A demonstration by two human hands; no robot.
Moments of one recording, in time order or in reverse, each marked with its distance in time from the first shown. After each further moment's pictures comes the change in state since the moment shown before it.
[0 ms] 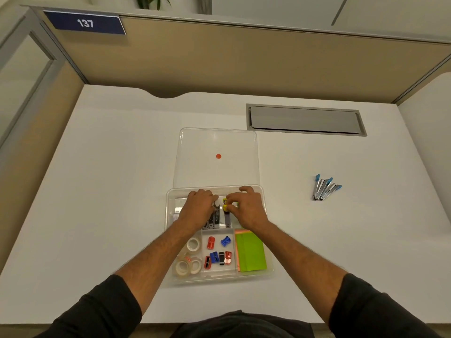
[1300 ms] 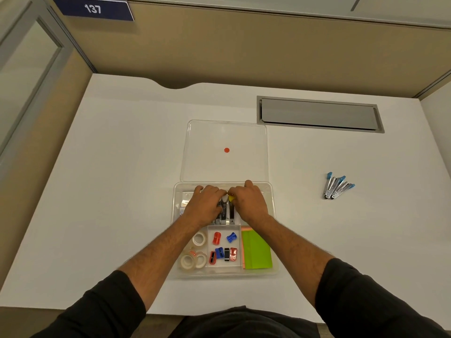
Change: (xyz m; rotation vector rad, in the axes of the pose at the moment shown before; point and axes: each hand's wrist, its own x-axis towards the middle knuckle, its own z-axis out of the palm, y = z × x) left_hand -0.009 0.001 -0.009 -0.076 -0.055 -0.004; right_hand 0.022 -0.005 0.020 -0.461 -0.060 -0.137
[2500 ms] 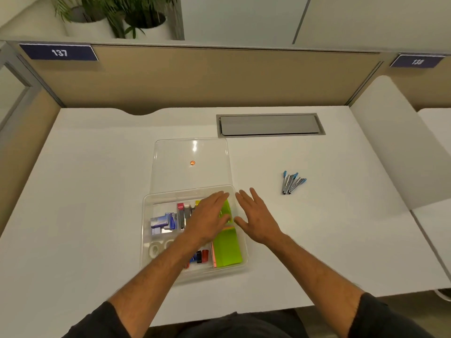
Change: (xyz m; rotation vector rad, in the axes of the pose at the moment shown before) left_hand -0.024 0.107 0.005 -0.243 0.191 0.118; right_hand -0.121 0.079 -0.039 0.156 0.101 0.008
